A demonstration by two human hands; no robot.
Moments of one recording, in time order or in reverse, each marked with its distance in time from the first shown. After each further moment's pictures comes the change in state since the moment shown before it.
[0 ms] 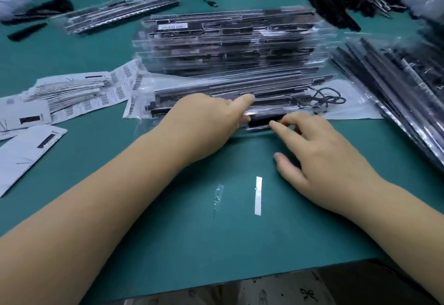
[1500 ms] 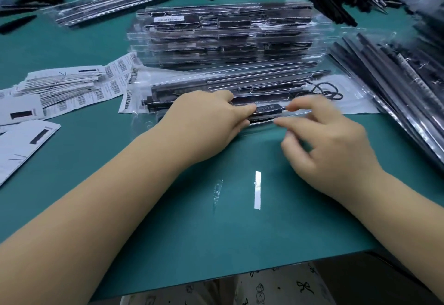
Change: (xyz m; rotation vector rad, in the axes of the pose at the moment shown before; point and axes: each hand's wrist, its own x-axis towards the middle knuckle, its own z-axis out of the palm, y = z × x) left_hand 0.000 0.008 -0.008 0.019 -0.144 -0.002; right_hand 0.003 -0.003 0.002 0.124 0.384 0.001
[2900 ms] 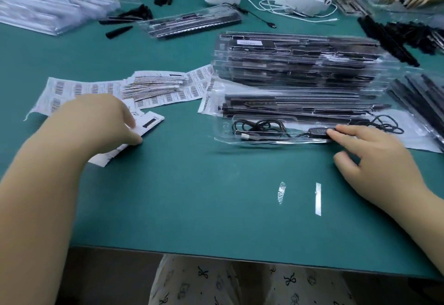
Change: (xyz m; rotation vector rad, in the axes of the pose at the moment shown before) left_hand -0.166 -0.130 -0.040 -0.174 -0.312 -1.053; right_hand 0.011 0.004 0.013 -0.105 -0.161 0.045
